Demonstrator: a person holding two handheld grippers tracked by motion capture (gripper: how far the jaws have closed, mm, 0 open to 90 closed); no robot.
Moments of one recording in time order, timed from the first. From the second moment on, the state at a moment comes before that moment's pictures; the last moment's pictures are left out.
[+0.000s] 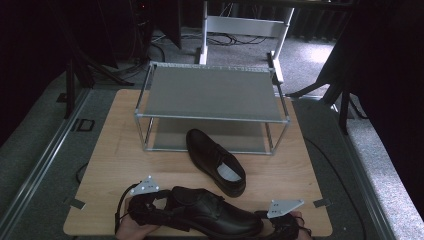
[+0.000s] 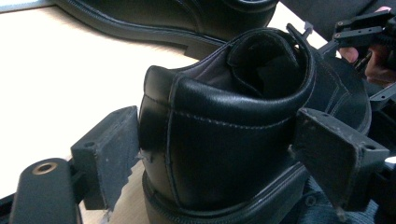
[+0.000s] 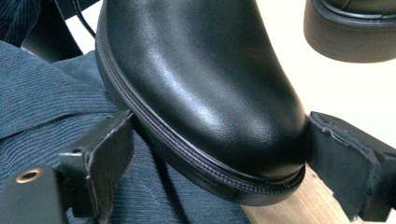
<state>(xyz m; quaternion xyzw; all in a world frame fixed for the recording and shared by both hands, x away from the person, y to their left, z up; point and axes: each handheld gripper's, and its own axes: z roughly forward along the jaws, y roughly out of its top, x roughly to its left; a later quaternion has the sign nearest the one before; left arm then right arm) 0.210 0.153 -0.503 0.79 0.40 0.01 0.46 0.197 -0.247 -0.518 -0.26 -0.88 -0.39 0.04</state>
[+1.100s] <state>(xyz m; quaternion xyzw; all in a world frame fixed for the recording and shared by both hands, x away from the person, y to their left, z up) 0.218 0.166 -0.501 0.77 0.39 -0.01 0.50 0.201 -0.228 -0.533 -0.18 -0.93 -0.32 -0.05</state>
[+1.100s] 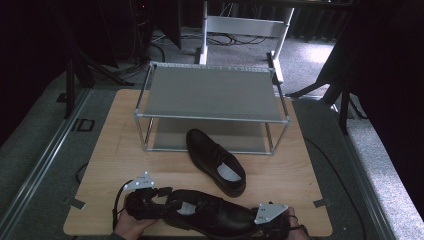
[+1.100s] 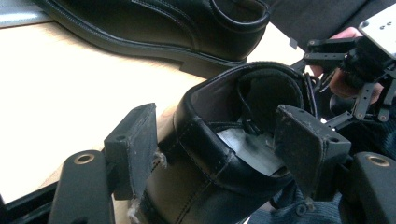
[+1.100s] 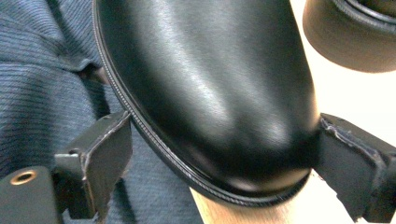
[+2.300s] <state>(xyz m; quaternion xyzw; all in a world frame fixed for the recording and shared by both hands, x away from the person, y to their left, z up) 0.216 0.194 -0.530 0.79 0.45 0.02 0.41 0.176 -0.222 -0.527 -0.12 -0.90 -0.41 0.04</state>
